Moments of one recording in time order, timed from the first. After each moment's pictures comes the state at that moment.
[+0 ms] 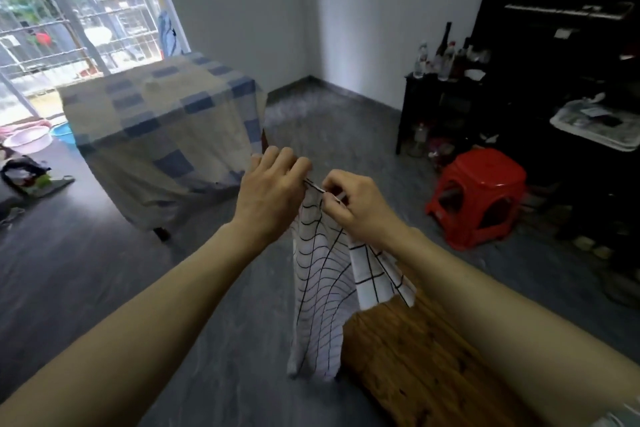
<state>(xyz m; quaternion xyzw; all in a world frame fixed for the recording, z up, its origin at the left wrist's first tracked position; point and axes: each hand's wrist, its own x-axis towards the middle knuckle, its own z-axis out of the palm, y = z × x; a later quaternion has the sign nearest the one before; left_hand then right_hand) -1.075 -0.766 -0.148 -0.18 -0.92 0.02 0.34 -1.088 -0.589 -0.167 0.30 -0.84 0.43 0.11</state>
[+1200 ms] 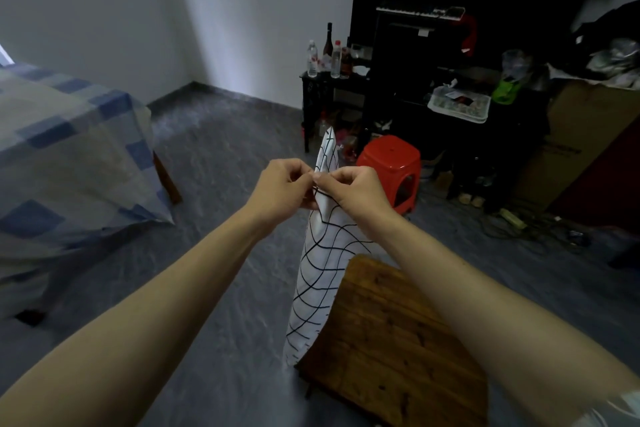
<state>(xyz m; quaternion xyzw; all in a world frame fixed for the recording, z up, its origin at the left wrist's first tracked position) -1.186 -0.718 -0.164 -0.16 -0.77 -0.61 -0.09 -1.138 -0.576 -0.169 -0.09 -0.75 0.65 0.09</state>
